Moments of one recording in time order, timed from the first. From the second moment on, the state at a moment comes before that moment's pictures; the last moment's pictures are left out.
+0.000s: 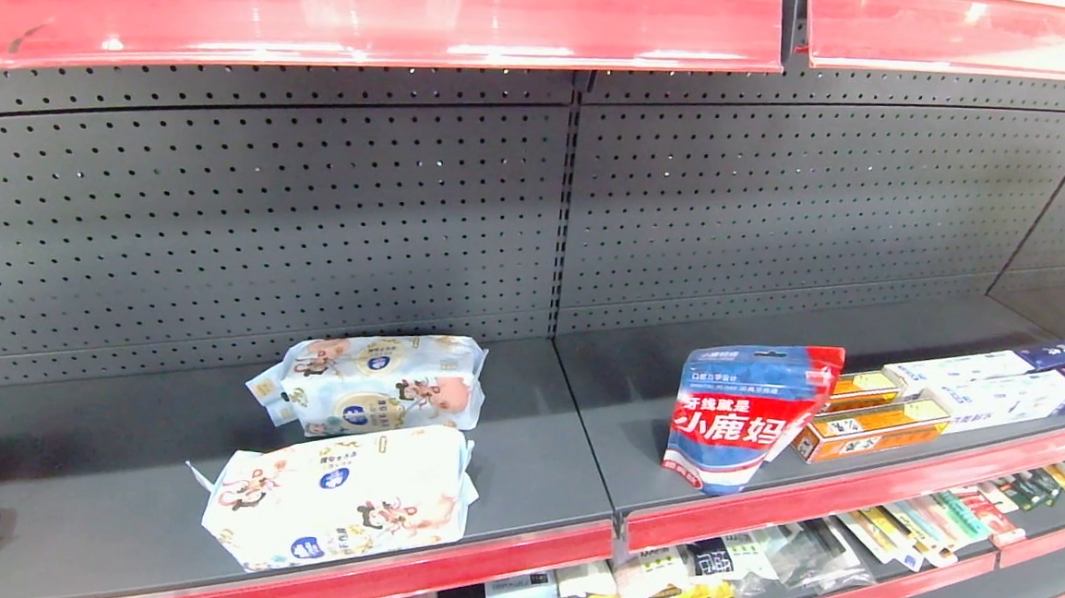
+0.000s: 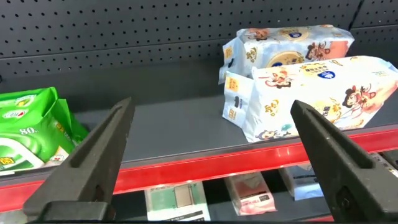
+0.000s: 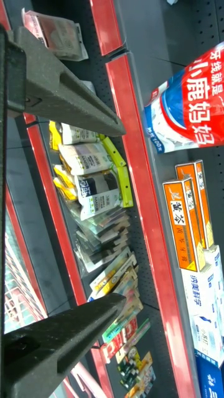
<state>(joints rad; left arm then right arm) 0.00 0.00 0.00 -0.01 0.06 0.02 -0.09 0.10 0.00 0.00 0.01 0.00</state>
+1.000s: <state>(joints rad) 0.00 0.00 0.00 -0.01 0.06 0.02 -0.08 0.10 0.00 0.00 0.01 0.00</state>
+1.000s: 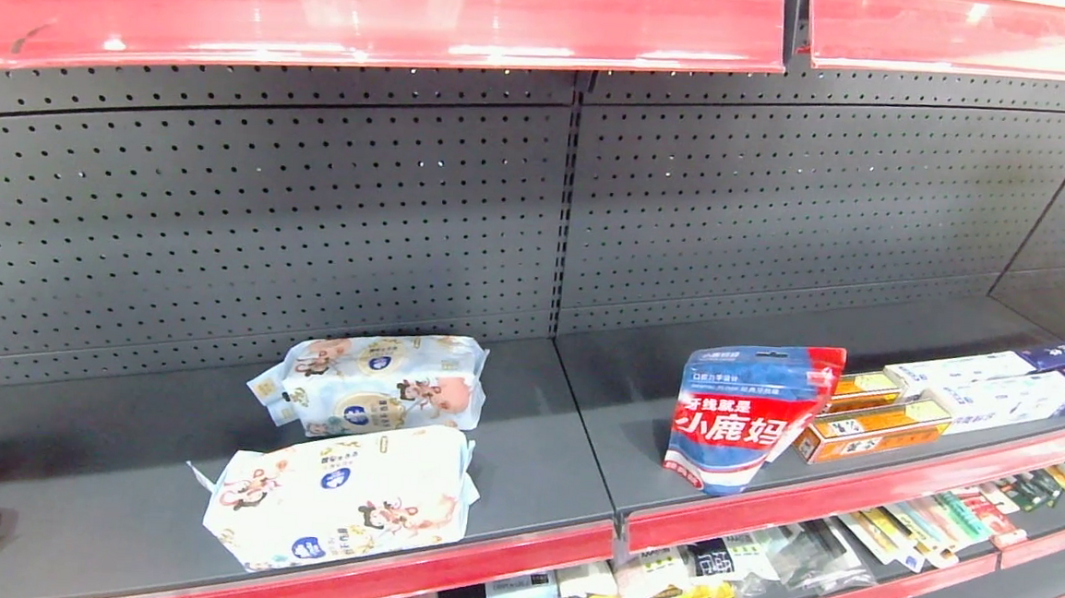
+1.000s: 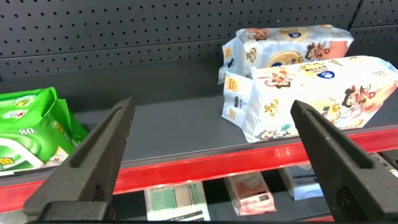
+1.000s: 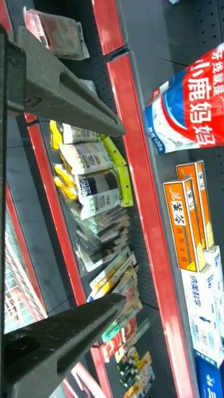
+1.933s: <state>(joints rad) 0.00 0.00 0.00 -0.01 0.06 0.02 0.03 0.07 0.00 0.00 0.01 0.00</state>
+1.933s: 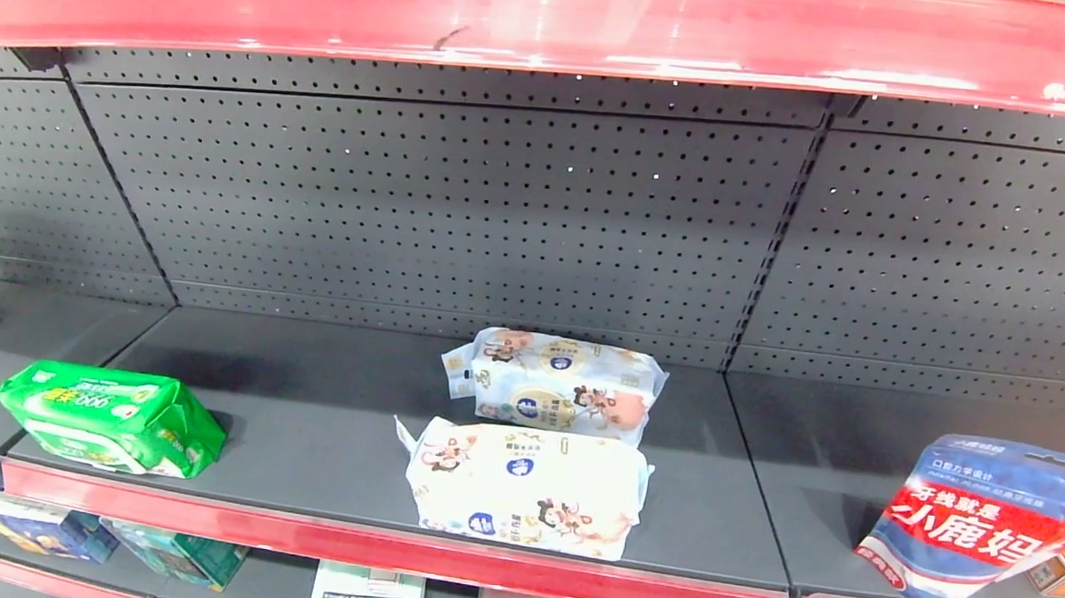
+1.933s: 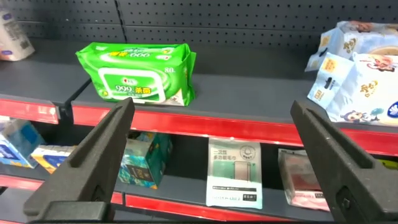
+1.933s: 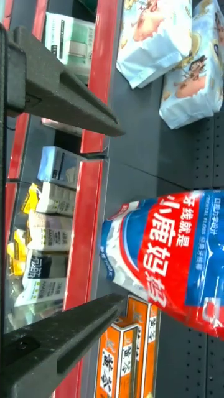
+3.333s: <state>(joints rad) 0.00 0.00 0.00 -0.01 0.06 0.02 0.00 0.00 0.00 0.00 0.01 0.00</state>
